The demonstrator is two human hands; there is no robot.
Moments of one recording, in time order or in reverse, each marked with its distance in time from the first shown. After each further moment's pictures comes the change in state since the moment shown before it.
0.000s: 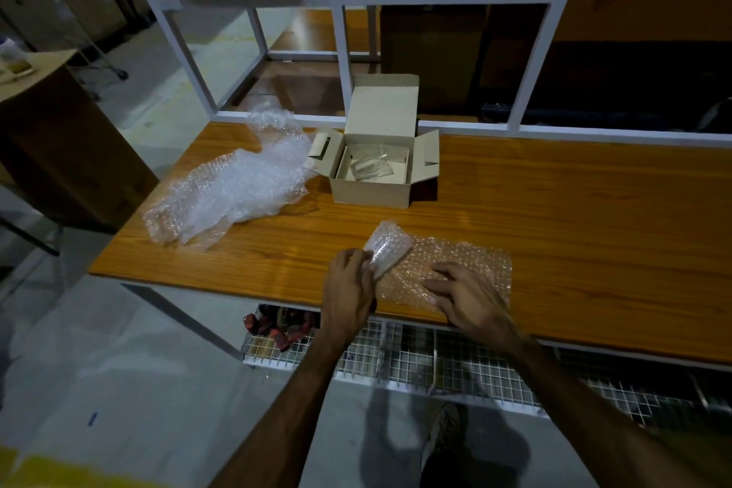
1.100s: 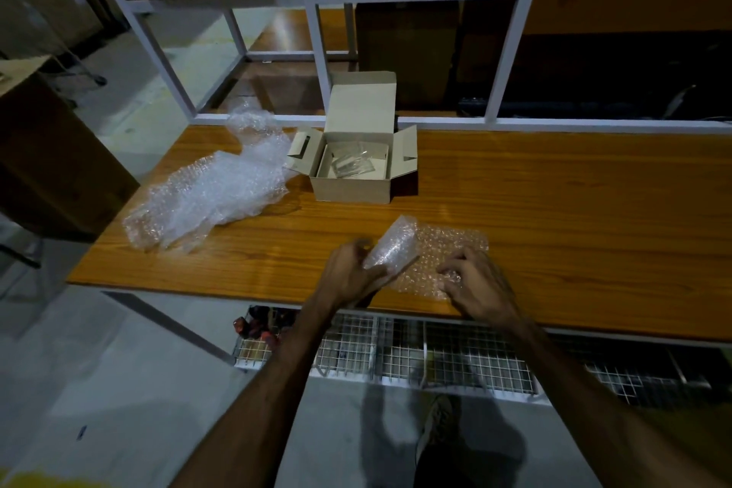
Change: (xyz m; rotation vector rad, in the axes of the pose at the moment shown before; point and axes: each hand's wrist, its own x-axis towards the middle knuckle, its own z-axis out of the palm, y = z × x) left_hand 0.044 0.028 -0.003 -0.095 -0.447 -0.188; right_hand -0.014 0.032 -0.017 0.049 0.122 0.173
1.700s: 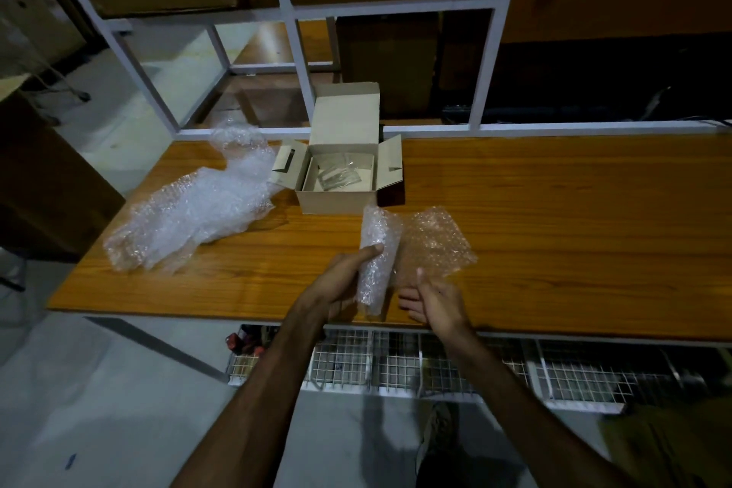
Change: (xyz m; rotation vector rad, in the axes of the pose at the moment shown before) left_hand 0.005 0.030 -0.005 -0.865 -0.279 -0.339; right_hand -0.015 -0.087 0.006 1.131 0.014 0.603
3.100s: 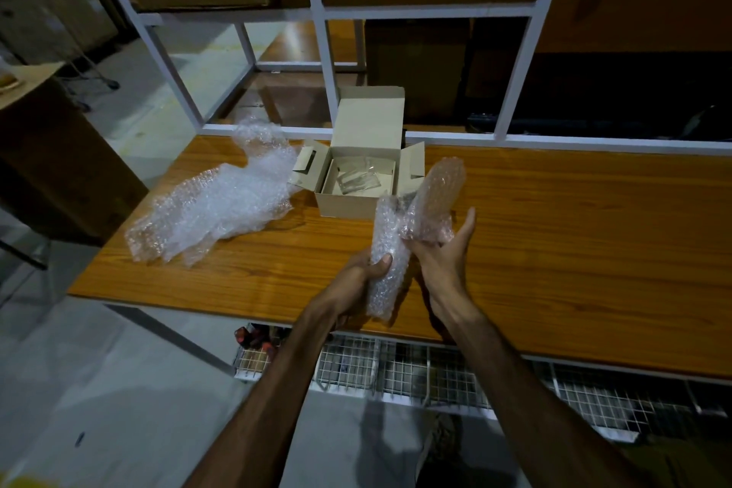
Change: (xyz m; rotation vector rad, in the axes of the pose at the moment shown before) left_hand -0.019 0.011 0.001 0.020 -0.088 0.173; right_hand 0.049 -0.060 0.036 0.203 0.179 -0.287
